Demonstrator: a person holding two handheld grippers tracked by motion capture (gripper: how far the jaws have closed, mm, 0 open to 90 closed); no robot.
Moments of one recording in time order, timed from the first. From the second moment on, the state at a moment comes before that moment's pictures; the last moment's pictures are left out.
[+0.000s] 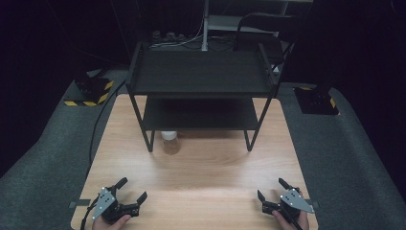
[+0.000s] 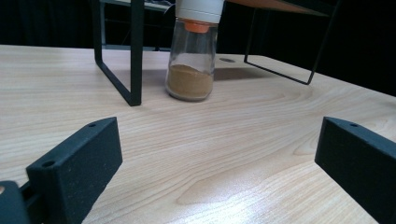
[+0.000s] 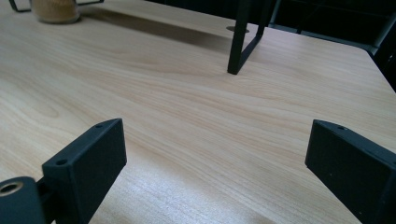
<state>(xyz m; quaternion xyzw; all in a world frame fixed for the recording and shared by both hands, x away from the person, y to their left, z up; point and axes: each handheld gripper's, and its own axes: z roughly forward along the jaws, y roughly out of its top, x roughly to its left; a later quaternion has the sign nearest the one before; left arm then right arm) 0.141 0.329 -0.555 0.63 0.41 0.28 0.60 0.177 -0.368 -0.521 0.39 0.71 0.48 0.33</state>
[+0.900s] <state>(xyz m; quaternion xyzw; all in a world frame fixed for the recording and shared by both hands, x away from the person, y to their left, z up) 0.162 0.315 -0.508 0.63 0.37 0.31 0.61 0.178 -0.373 -0.522 0.40 0.70 0.49 0.32</state>
